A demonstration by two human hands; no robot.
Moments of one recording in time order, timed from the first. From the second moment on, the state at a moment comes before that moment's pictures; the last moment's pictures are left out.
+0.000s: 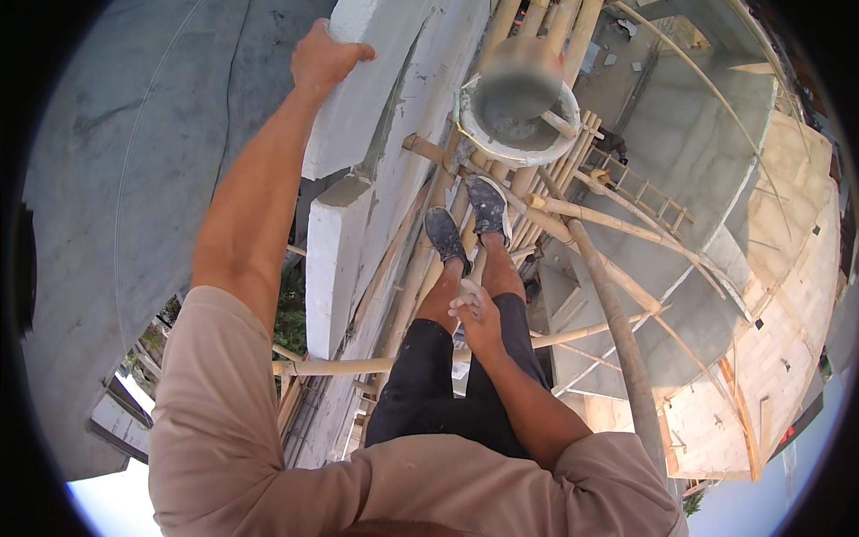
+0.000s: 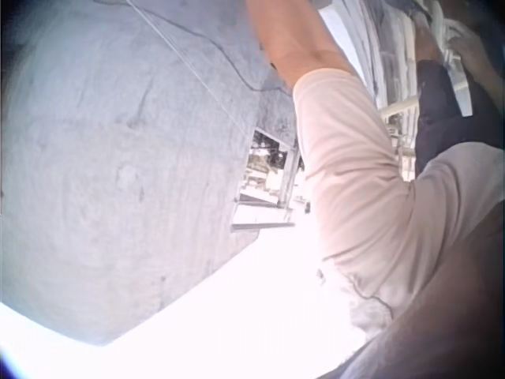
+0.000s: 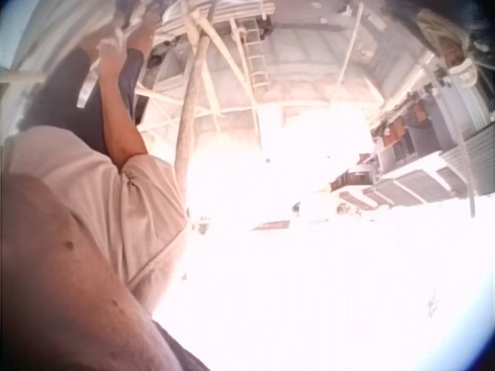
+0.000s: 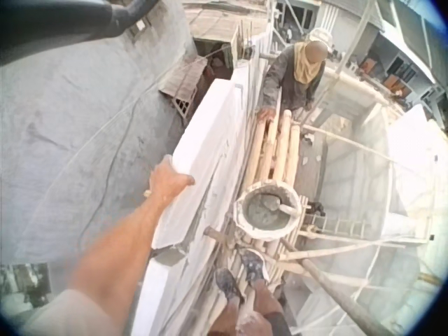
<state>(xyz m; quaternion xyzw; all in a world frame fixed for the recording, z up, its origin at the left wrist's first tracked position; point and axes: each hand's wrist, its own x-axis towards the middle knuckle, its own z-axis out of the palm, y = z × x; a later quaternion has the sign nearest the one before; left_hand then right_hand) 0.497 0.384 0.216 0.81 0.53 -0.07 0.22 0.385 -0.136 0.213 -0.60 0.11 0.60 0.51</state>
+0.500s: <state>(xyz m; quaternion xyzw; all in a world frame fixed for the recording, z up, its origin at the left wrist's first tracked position) 0.449 0.330 0.204 0.79 0.57 -0.06 0.20 0.371 -0.128 0.209 -0.60 0.05 0.61 0.51</state>
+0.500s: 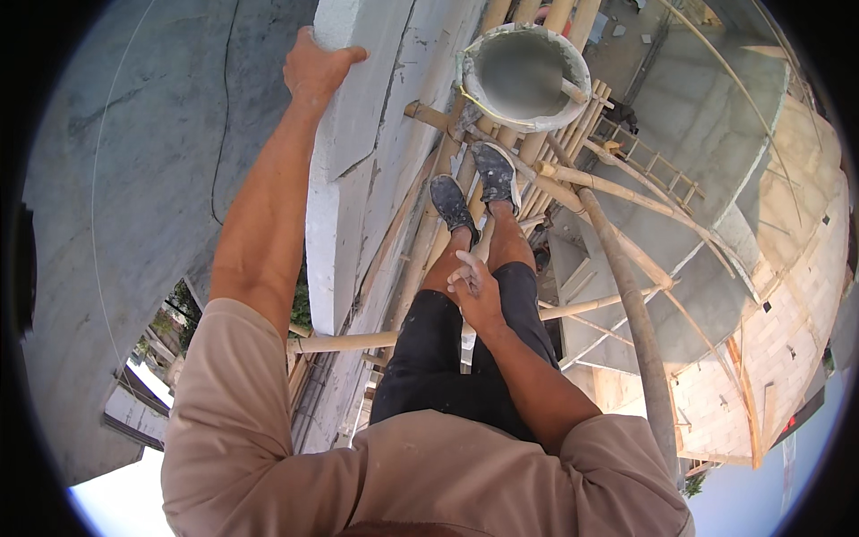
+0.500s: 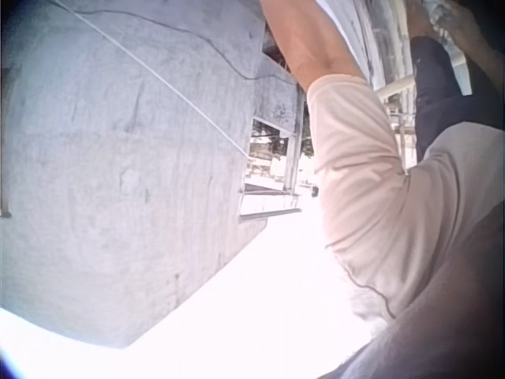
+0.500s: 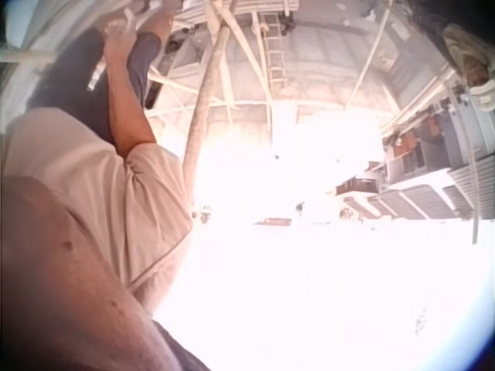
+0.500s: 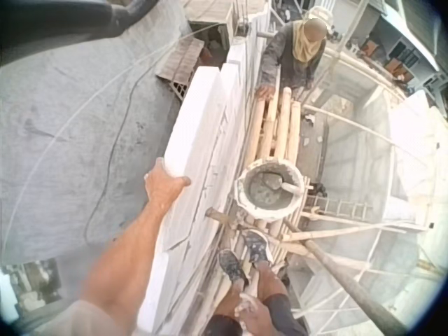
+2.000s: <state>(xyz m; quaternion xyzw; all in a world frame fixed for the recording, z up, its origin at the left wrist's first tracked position) 0.255 0.208 0.191 0.76 0.56 0.02 0.35 0.515 -0.070 -0.152 -0.82 -0.28 0.48 -0.10</state>
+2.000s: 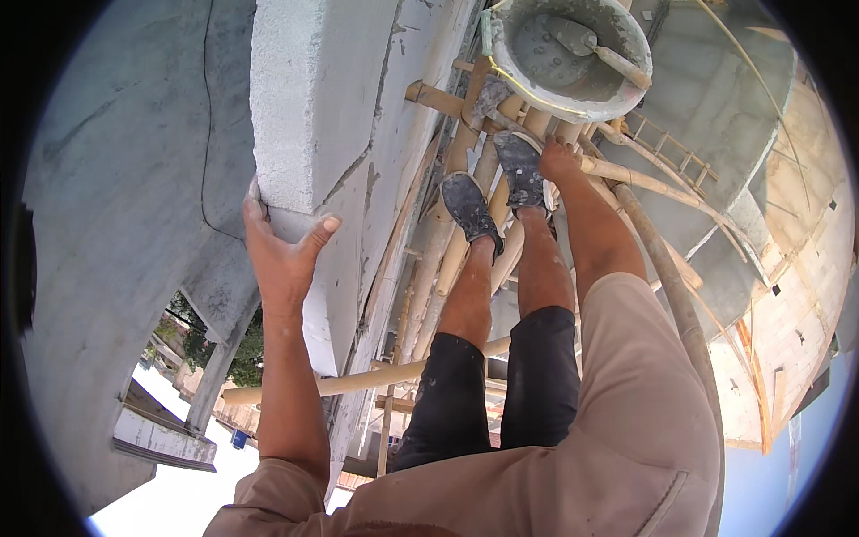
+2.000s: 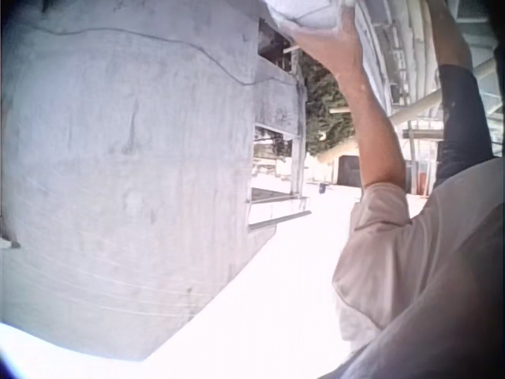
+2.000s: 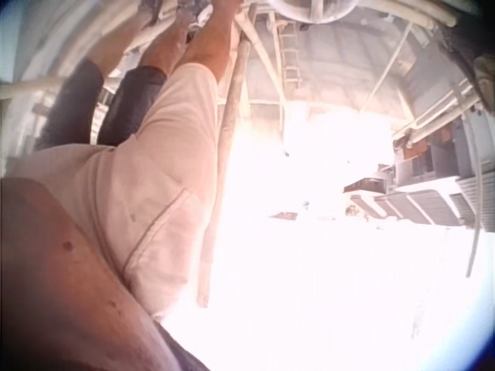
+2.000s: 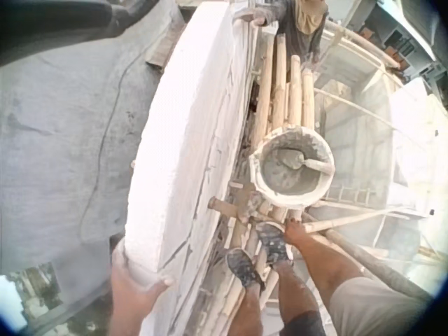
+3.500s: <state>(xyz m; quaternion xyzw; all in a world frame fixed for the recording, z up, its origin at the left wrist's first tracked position) 0.249 0.193 0.163 0.75 0.62 0.02 0.20 0.788 0.304 0.303 -0.81 -0.58 0.07 0.02</state>
